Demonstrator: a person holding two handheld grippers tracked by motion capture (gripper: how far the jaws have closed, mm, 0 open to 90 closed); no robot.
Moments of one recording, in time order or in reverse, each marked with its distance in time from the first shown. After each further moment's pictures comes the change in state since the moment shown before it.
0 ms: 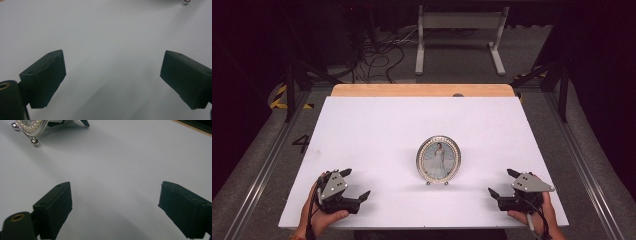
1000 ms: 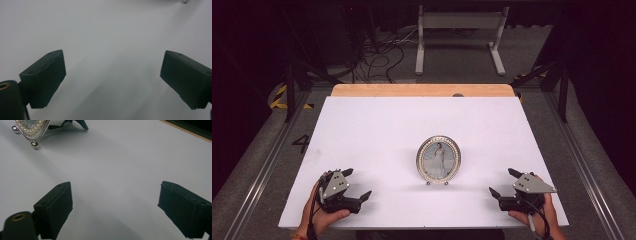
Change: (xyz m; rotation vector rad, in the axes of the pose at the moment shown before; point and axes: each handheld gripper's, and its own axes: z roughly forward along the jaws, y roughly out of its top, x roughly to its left) left arm 0.000 0.001 0.003 0.006 -0.016 0.005; right arm 0.000 0.001 -0.004 -0.014 -0.013 -0.004
